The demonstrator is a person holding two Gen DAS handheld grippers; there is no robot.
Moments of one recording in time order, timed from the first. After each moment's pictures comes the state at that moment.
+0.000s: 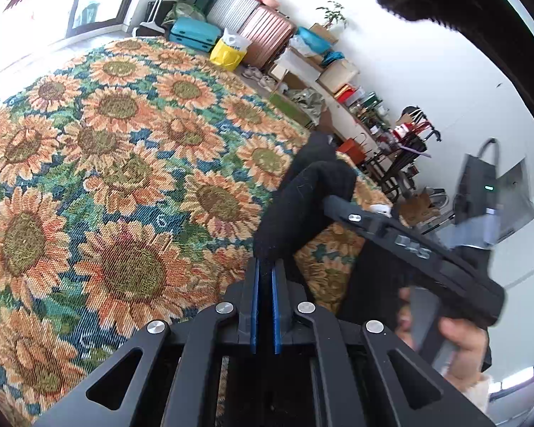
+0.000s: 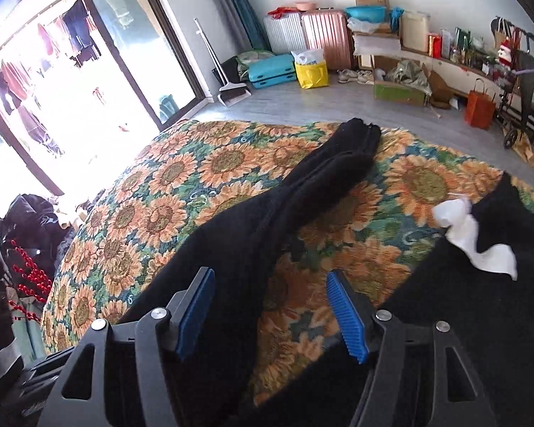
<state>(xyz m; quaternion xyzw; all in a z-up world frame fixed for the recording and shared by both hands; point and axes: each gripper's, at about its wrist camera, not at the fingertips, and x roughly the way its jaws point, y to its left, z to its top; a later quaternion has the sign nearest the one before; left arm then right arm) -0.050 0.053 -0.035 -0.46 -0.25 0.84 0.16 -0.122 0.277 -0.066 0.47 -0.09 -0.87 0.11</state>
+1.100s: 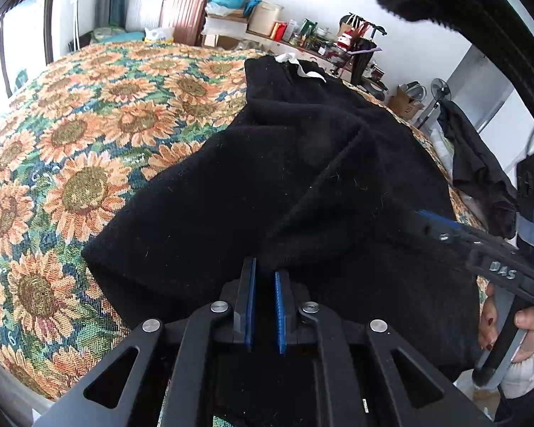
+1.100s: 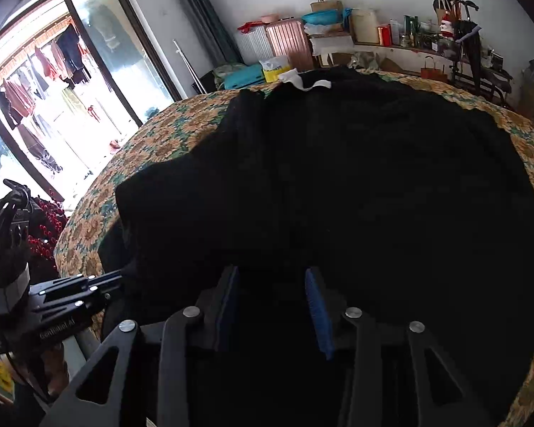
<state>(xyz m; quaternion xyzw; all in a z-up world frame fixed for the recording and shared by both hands) 0.107 0.138 -0.049 -0.49 -0.05 0.83 0.25 0.138 0.381 -0.075 0.44 -0.12 -0.89 0.05</state>
